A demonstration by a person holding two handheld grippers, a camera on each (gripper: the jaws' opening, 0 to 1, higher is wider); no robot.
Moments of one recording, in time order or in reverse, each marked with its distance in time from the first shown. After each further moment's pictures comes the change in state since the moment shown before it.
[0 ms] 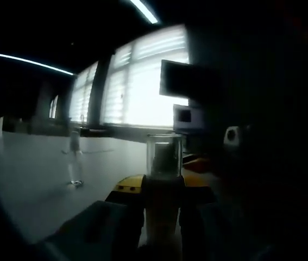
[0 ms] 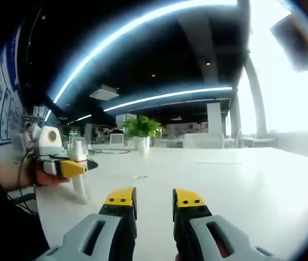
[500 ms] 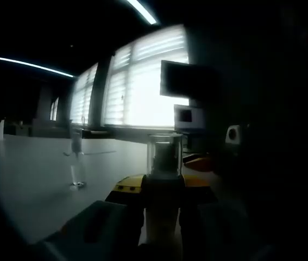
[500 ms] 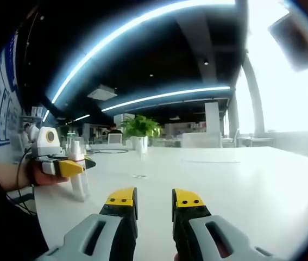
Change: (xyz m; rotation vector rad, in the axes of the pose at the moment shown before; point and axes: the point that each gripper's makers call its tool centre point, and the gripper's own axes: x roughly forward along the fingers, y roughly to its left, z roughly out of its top) left arm 0.000 0.002 0.000 0.015 -0.003 0.011; right arm -0.001 -0.002 -0.002 -0.011 0.011 -0.022
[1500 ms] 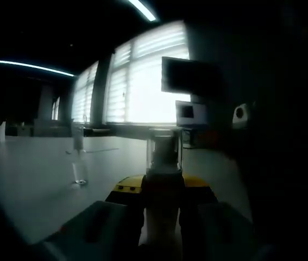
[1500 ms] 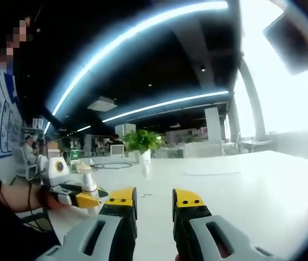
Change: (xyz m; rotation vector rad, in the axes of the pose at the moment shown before) left arm 0.001 0.008 -0.006 0.023 0.030 0.014; right arm -0.014 0.013 0.059 0.055 -0.071 0.024
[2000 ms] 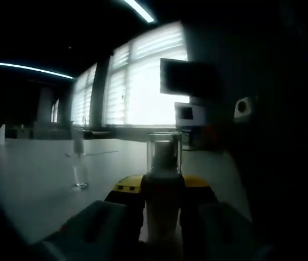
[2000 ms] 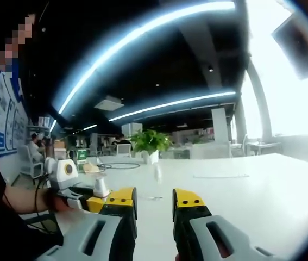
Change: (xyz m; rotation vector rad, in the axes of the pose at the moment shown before) left arm -0.003 0.003 0.008 -0.008 -0.029 -0.006; right arm 0.006 0.022 0.002 -0.015 0.008 0.043
